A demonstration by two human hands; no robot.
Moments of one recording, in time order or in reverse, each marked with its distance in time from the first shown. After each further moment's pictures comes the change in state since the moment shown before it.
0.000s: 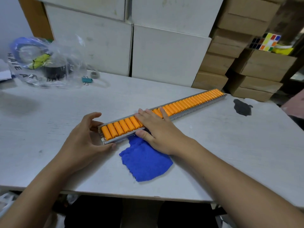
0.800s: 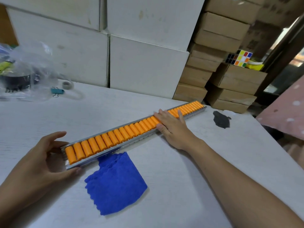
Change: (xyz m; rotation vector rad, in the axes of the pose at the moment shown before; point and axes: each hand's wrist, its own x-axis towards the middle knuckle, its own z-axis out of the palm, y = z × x) left_hand -0.003 -0.014 0.013 -0.117 0.110 -0.053; right_hand -0.014 0.140 -0.014 -0.009 0.111 0.208
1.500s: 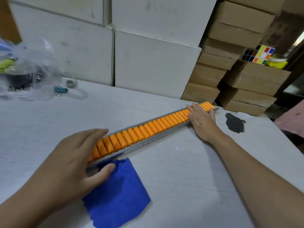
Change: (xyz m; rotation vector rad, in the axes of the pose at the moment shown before) left_hand 0.016 0.071 0.023 0.610 -0.166 0.375; right_hand 0.018 0.097 -0.007 -0.034 0.095 0.215
